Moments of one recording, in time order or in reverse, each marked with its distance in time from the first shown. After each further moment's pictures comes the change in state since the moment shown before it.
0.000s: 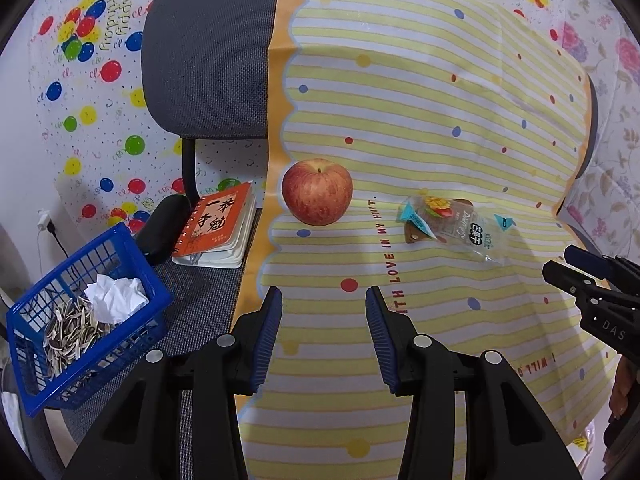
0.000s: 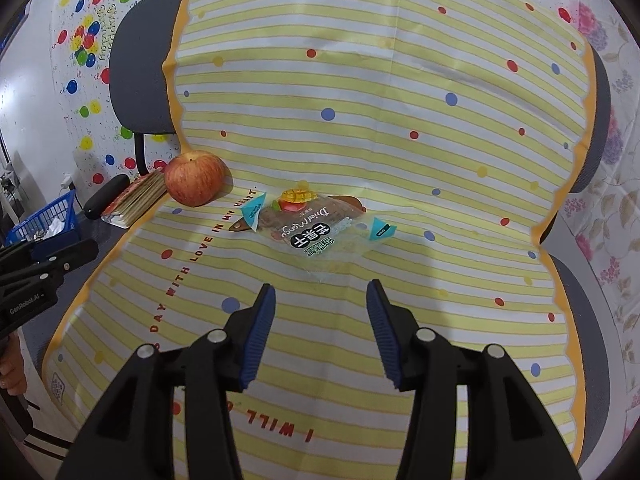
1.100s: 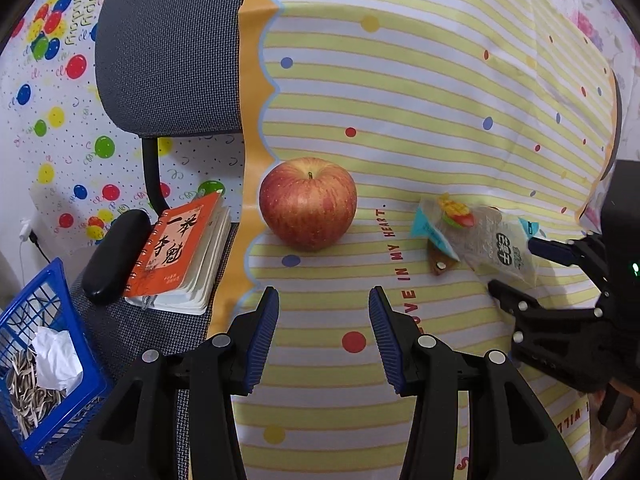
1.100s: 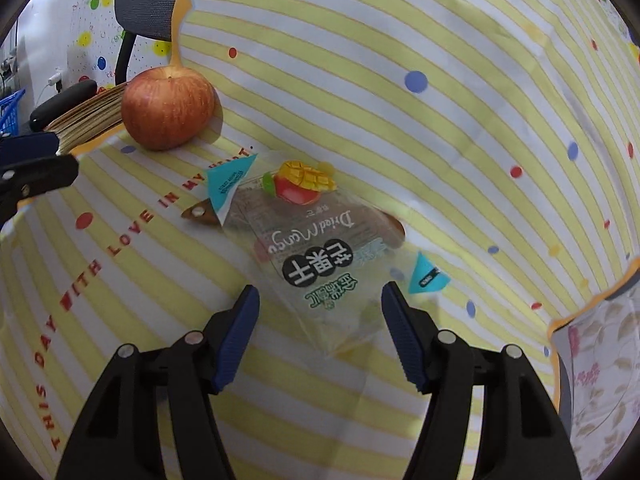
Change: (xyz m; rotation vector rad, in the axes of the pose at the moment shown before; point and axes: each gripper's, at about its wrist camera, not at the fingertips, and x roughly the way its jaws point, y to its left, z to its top) left arm 0.068 -0.005 0.026 0.010 0.027 -0.006; right arm 0.111 0.036 0.029 -0.330 0.107 -0.095
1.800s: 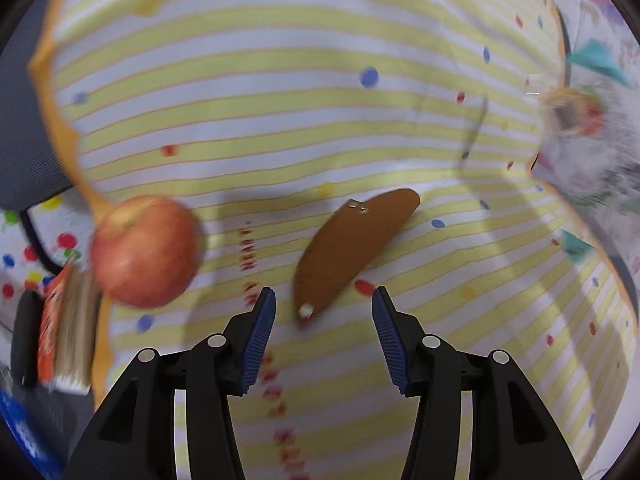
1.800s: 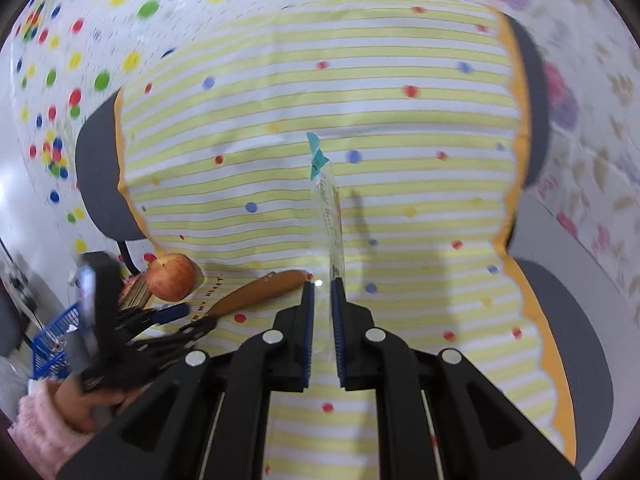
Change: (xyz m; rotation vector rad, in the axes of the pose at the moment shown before) left arm 0.060 -0.092 0.034 0.233 0.112 -0.183; right arm -0.146 -0.125 -0.063 0.606 -0.250 0.120
